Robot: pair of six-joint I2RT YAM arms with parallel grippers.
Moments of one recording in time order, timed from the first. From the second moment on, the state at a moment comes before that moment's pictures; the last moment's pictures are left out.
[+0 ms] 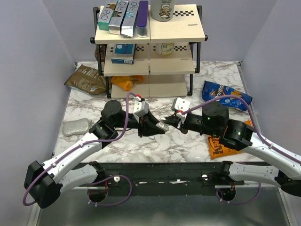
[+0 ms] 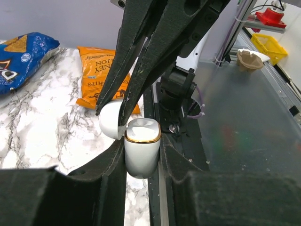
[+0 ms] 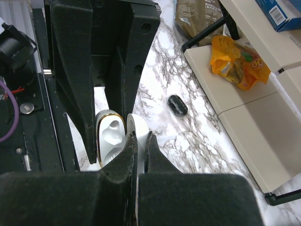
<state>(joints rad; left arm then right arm) -0.71 1.00 0.74 0.30 0.94 -0.21 1.06 0.97 1.12 -0.41 -0.08 -0.26</state>
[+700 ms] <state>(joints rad) -0.72 0.85 0.41 0.70 0.76 -0.34 1.07 0.94 1.18 -0.40 -0.06 -0.10</state>
